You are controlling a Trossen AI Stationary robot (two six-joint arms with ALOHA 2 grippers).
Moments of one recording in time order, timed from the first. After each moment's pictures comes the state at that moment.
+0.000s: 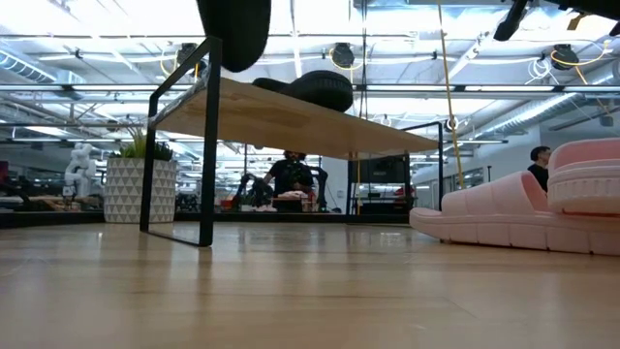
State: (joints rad) left arm -0.13 1.59 2.05 -1.58 -0.33 -0.94; right arm -0.02 0.44 0.30 0.79 0.32 0.40
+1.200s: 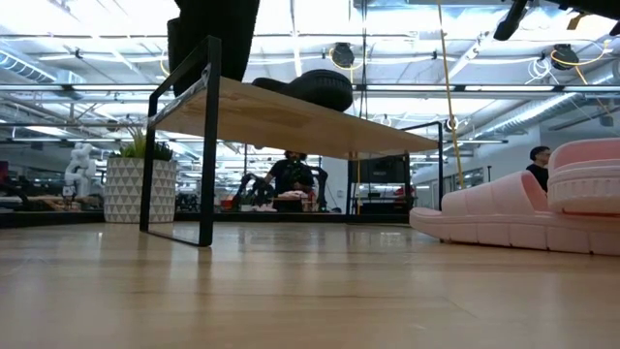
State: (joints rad) left arm -0.07 1.59 1.85 -1.57 -0.16 -0.97; right arm -0.02 0.44 0.30 0.79 0.31 0.40
